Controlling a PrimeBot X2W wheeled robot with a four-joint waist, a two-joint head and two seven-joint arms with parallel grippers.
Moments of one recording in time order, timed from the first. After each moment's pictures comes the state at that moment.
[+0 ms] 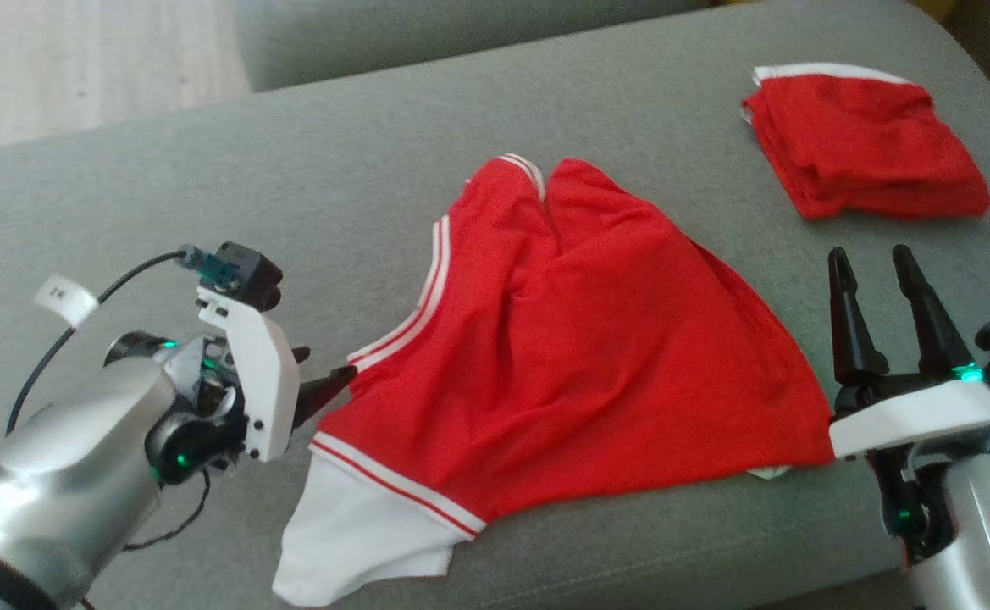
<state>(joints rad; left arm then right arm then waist) -0.73 0.57 -1.13 0.46 -1.09 -0.10 0.38 -0.16 -0.20 0.06 0.20 0.39 0.13 -0.13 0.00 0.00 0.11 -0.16</state>
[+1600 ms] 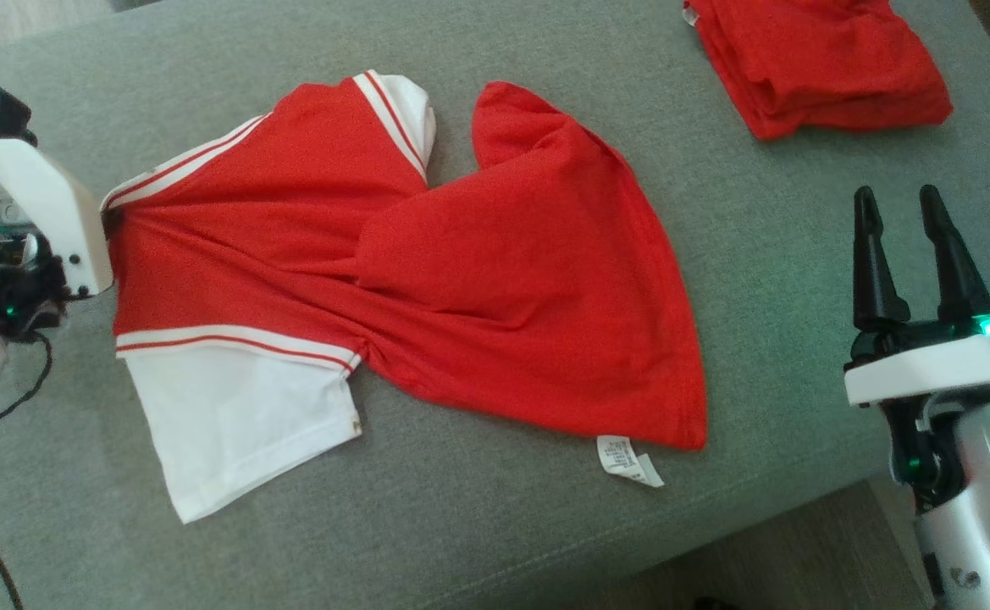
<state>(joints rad) -1.03 0.56 -1.12 0.97 -1.22 -0.09 0.37 -0.27 -0.23 0.09 0.27 0.44 0.13 -0.21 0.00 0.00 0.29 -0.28</state>
